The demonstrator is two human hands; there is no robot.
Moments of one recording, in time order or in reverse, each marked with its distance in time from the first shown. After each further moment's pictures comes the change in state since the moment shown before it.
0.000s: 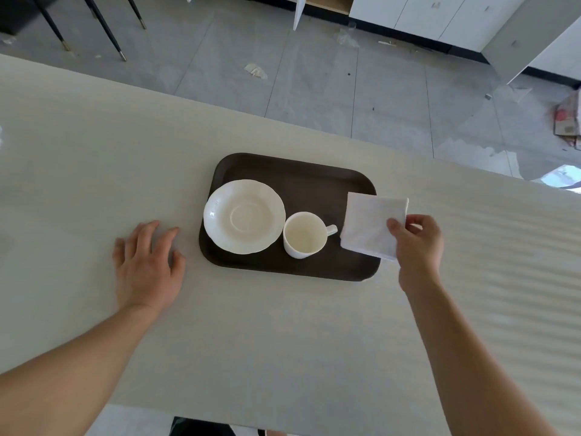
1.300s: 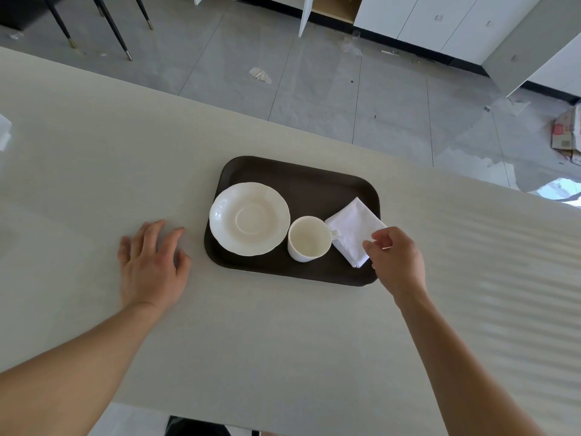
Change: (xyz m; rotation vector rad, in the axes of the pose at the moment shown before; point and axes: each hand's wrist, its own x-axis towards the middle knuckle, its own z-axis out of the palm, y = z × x) left_hand -0.001 0.004 -0.006 -0.019 -0.007 -0.003; right_hand -0.022 0.007 0.009 -0.553 -0.207 -0.233
